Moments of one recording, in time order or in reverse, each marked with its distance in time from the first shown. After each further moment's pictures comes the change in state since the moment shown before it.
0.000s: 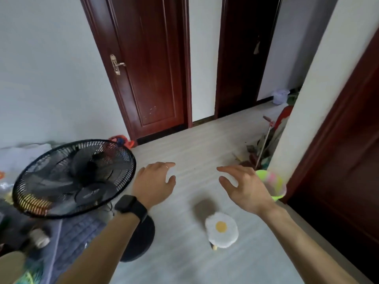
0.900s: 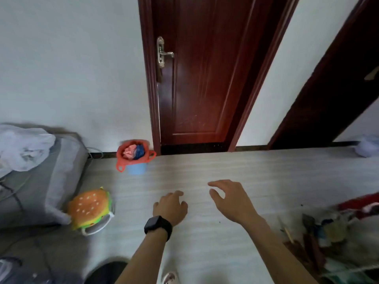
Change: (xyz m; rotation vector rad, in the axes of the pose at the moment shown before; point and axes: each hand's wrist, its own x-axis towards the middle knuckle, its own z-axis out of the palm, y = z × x) left_hand 0.539 -0.292 0.170 -0.386 -0.277 -0.641; right_hand 0.682 0.011 0.258 -0.032 -0.391 -0.145
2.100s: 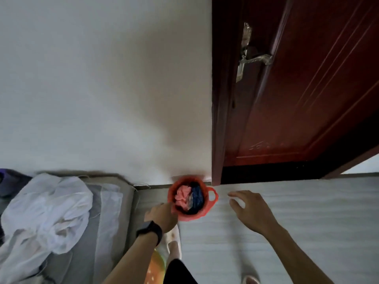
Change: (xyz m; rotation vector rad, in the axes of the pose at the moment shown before) left_hand 0.589 -0.249 -0.325 0.276 -0.176 -0.337; right_hand 0.688 -0.138 0.171 0.156 -0.260 0.051
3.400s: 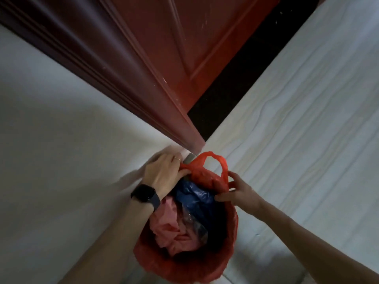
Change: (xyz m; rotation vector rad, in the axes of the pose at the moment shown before) left_hand 0.587 0.067 0.264 0.762 0.195 1.021; right_hand 0.320 0.285 0.474 1.206 0.092 0.720
